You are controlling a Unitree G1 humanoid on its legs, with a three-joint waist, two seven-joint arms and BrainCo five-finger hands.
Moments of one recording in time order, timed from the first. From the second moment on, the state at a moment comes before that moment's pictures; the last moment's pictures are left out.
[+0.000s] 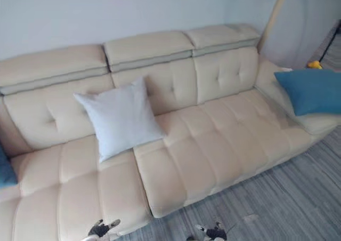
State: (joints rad) left arm 0.07 0.01 0.26 1.07 0.00 -0.07 0.10; right arm 0.05 -0.02 -0.38 1.05 0.00 -0.06 -0.10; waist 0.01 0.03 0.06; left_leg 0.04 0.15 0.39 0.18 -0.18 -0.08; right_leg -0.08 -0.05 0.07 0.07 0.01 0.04
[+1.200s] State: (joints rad) left arm 0.07 0.06 0.12 1.03 -0.04 -0.07 0.12; right arm 0.01 -0.06 -0.35 1.06 -0.04 -0.05 -0.10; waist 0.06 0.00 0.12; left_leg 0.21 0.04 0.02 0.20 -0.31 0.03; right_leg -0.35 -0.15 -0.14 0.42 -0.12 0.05
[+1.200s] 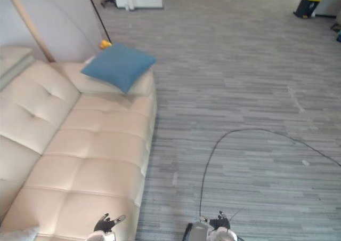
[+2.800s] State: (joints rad) left arm 0.02 0.01 0.13 0.99 0.00 -0.06 0.10; right arm 0.02 -0.04 -0.40 1.07 0.04 -0.05 -0.11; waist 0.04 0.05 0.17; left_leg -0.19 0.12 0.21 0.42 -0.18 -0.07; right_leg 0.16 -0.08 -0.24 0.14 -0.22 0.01
